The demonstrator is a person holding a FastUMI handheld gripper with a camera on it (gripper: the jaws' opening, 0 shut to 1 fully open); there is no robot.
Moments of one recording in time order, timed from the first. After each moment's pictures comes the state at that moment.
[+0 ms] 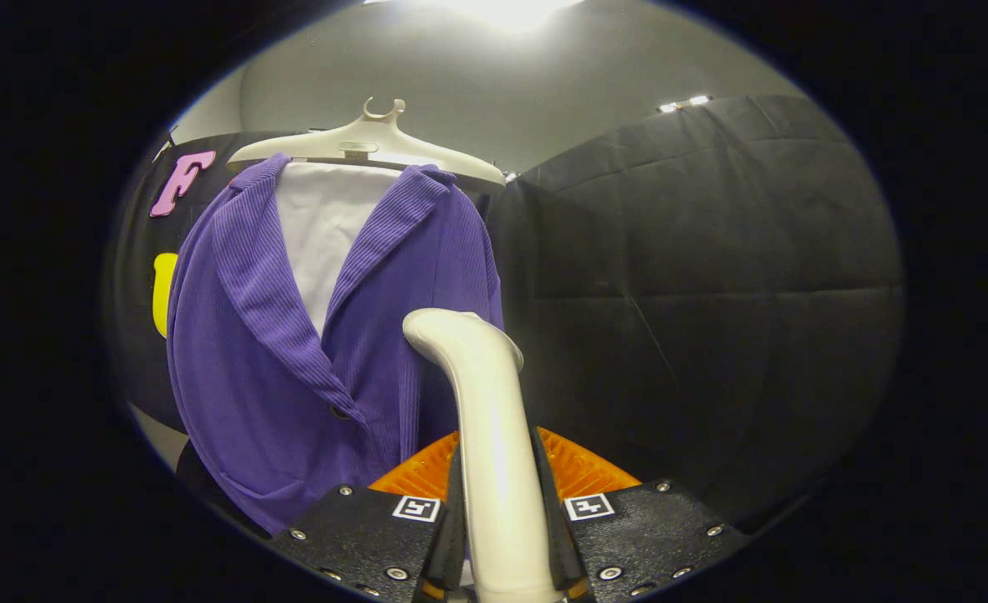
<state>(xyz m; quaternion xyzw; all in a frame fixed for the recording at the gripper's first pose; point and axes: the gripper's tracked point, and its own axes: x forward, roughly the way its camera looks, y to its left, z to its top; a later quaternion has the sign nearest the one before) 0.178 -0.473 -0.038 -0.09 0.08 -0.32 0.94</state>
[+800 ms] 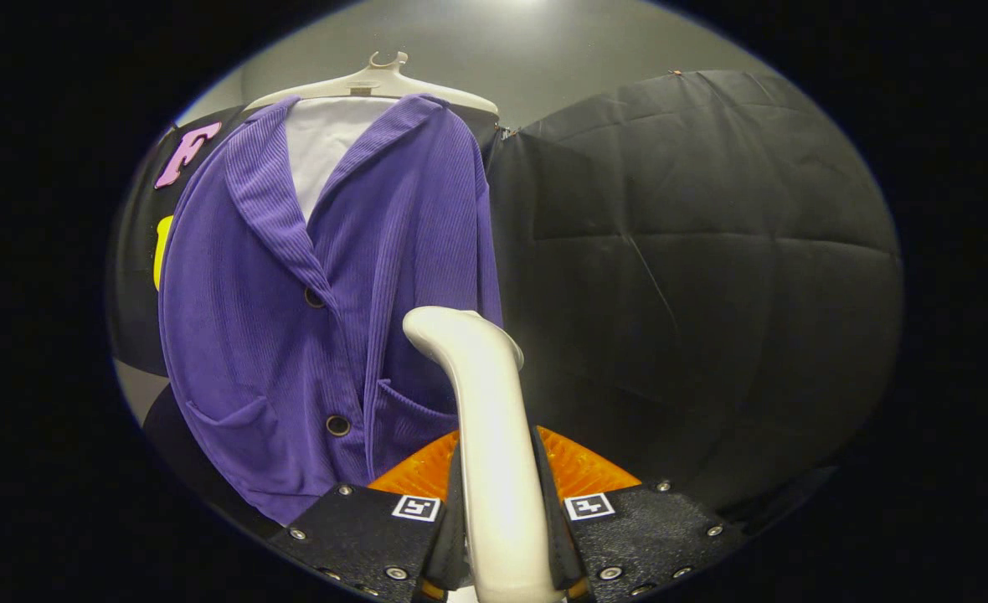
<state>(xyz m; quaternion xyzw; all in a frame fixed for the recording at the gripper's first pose) 0.148 -0.489 -0.122 -0.07 0.15 -0.32 0.93</state>
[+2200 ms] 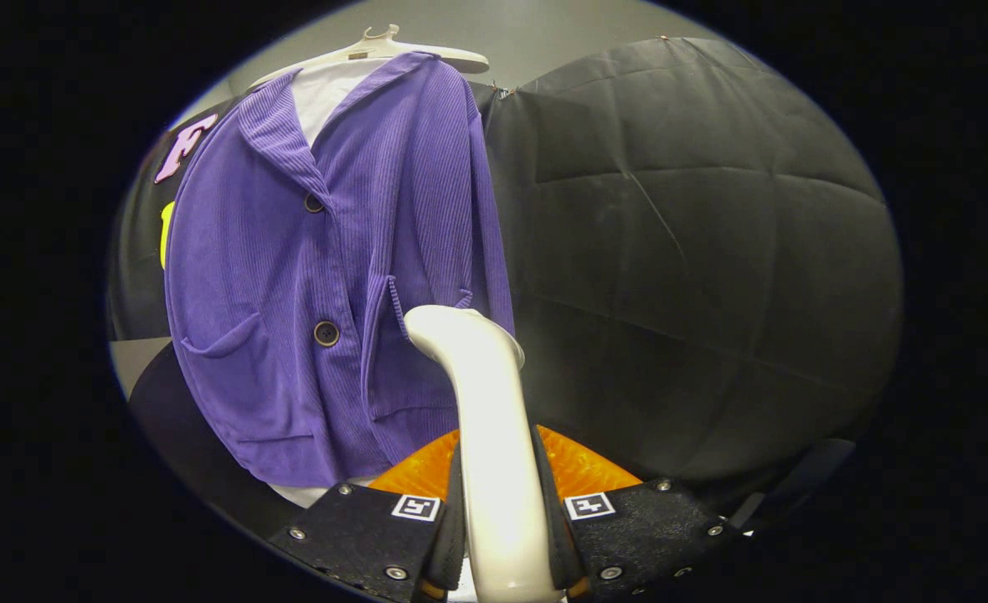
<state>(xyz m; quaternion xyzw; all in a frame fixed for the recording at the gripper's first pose) 0.111 -0.491 -0.198 -0.03 0.21 -0.31 0.93</state>
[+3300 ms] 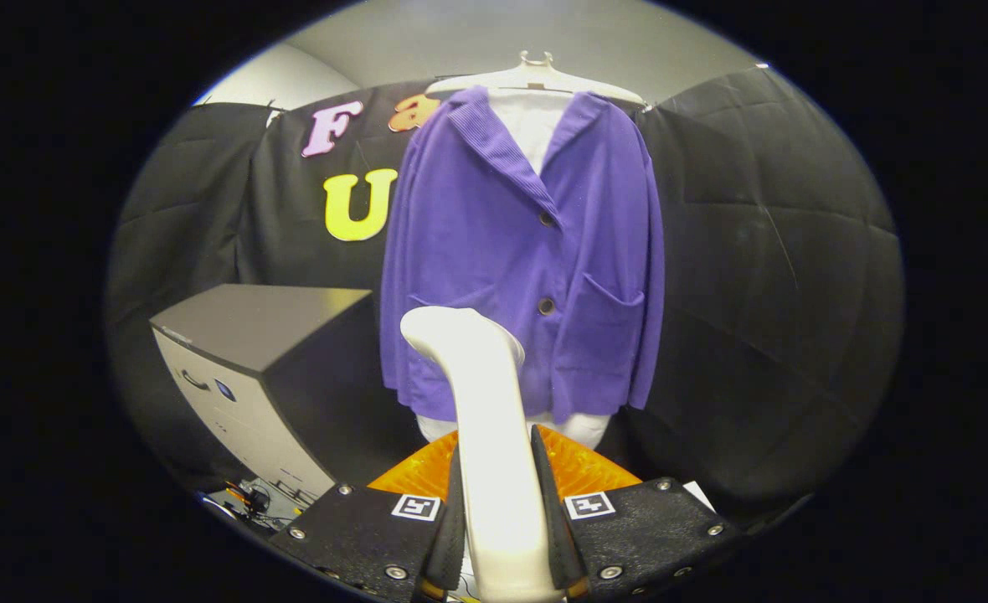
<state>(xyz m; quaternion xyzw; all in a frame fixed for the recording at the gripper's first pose) 0.046 -0.302 -0.149 -0.05 0.22 -0.04 0.97</state>
